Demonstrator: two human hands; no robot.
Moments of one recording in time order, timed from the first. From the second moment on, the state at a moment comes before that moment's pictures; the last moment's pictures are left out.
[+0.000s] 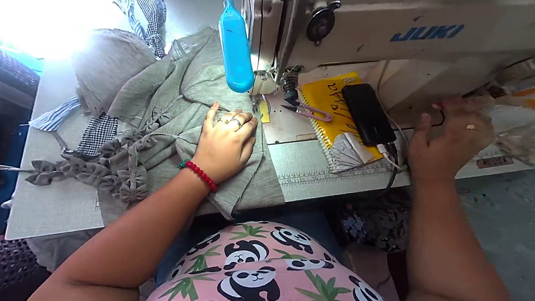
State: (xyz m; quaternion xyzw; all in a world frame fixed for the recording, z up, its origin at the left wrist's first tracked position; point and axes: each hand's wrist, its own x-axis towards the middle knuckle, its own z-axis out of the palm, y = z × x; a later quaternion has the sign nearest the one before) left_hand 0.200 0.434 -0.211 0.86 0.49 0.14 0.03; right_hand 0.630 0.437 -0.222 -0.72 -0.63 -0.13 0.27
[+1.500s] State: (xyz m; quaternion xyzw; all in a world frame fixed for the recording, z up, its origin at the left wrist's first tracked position) left_hand 0.000 0.369 -0.134 0.81 0.49 0.15 -0.28; right_hand 0.382 0.346 -0.218 -0.21 -0.92 0.10 0.31
